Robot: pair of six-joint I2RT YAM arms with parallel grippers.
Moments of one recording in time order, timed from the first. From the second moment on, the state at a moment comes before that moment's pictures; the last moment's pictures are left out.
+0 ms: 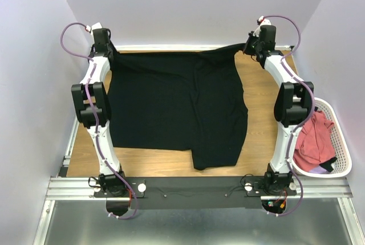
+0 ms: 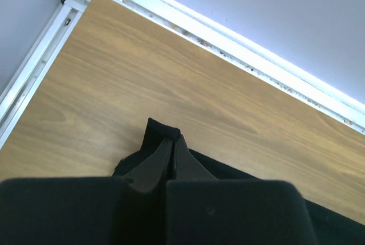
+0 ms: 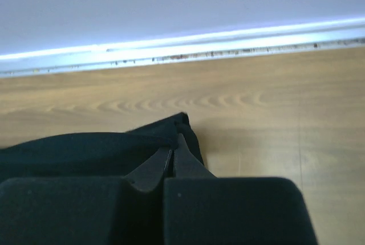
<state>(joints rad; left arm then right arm) 0.14 2.16 1.84 -0.20 -0.12 -0.37 0.04 2.13 1.80 -0.11 -0.11 0.22</state>
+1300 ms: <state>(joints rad) 0.16 1.70 1.17 -0.18 -0.12 -0.48 0.03 2.01 1.44 -0.08 -0.37 0.36</state>
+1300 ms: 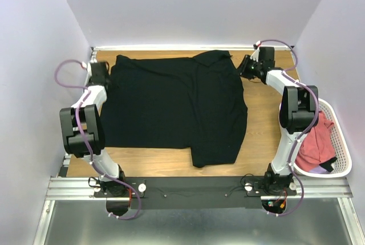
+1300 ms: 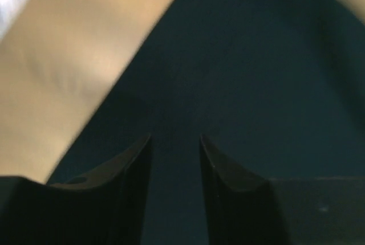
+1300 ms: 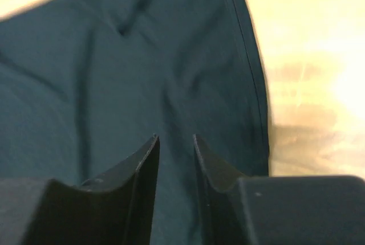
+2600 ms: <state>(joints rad) 0.15 1.12 0.71 -0.28 -0.15 -0.53 0.09 1.66 1.13 -0.21 -0.24 0.39</state>
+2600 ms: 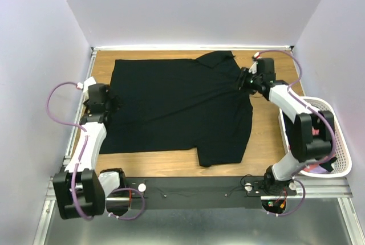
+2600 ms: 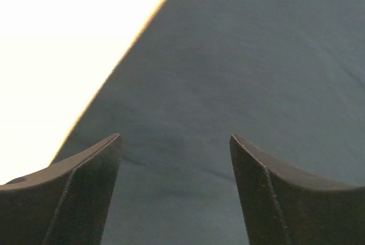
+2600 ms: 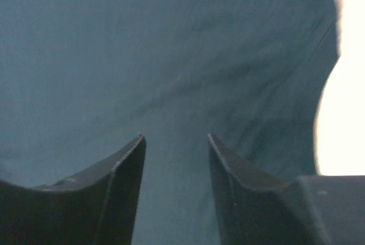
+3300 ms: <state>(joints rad) -1.05 1.54 1.12 -0.53 -0.09 -0.69 0.28 1.31 0.77 -0.58 -0.10 0.38</state>
